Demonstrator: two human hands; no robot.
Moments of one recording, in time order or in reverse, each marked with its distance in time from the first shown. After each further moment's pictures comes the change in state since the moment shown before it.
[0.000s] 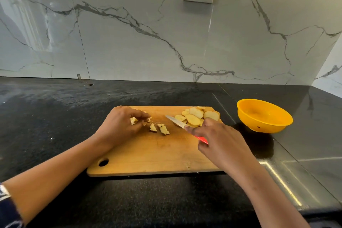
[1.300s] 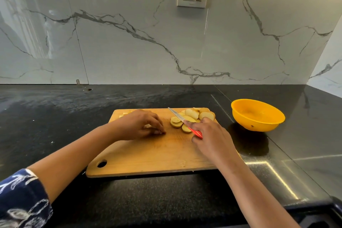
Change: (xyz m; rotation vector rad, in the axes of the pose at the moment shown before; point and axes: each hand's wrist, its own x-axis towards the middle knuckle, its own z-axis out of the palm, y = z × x) left_hand 0.034 0.012 0.010 0.065 -0.566 0.296; right_hand 0.014 0.013 0.028 0.164 0.068 0.140
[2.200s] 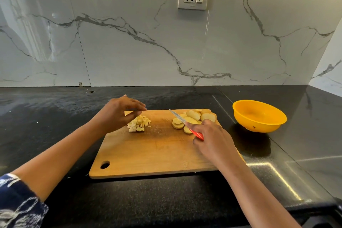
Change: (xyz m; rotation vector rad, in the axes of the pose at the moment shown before) left_hand -0.028 -0.043 -0.014 0.031 0.483 -0.025; right_hand 0.000 0.001 0.003 0.004 -0.010 0.003
